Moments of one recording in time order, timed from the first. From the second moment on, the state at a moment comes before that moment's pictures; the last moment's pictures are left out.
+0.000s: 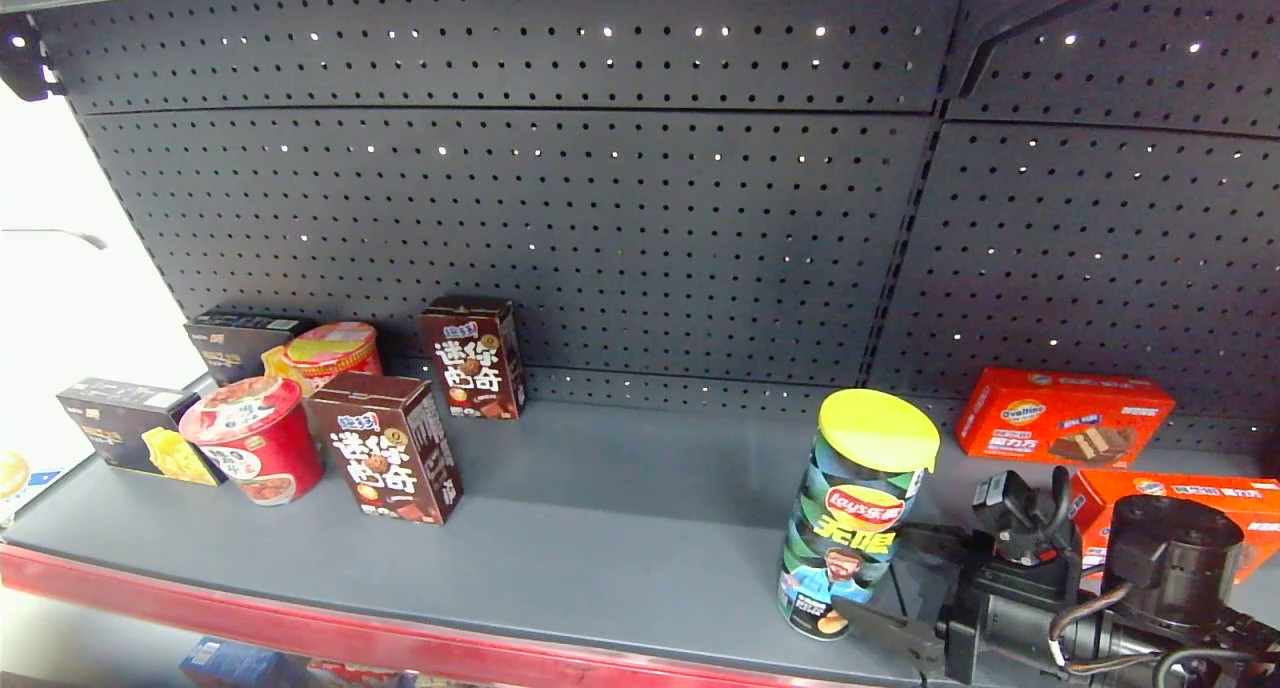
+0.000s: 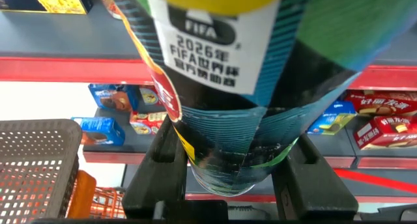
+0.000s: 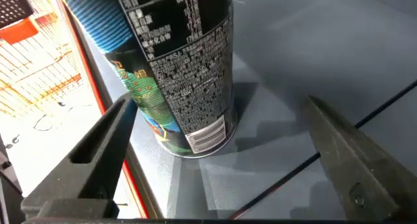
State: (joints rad) left arm -0.09 0.24 -0.30 0.32 -0.03 -0.04; right arm 0.34 1.92 -0.10 -1.57 0.55 -0.08
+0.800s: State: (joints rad) left arm -0.09 0.23 -0.30 0.32 -0.03 -0.04; right arm 0.37 1.49 -0.02 -1.37 0.55 -0.09
